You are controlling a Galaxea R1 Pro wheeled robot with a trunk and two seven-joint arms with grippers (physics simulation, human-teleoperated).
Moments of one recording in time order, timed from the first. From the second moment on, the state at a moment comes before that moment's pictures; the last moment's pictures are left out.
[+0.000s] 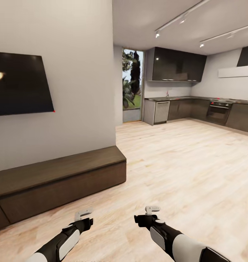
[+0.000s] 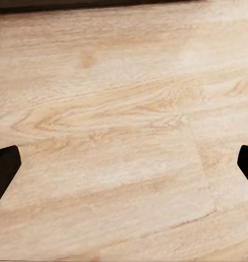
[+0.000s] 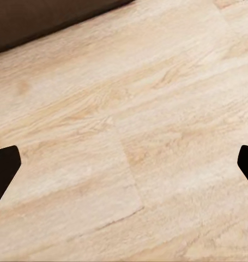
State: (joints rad) left arm -0.52 0.10 -0.58 -0.52 0.84 0.13 0.27; right arm -0.71 0.11 0.94 -0.14 -0.95 -0.03 -0.04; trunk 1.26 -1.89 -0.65
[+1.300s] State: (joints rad) left arm -0.52 0.10 -0.58 -0.52 0.84 0.13 0.27; right arm -0.71 0.11 0.94 -0.14 -0.95 -0.04 -0.04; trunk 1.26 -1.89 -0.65
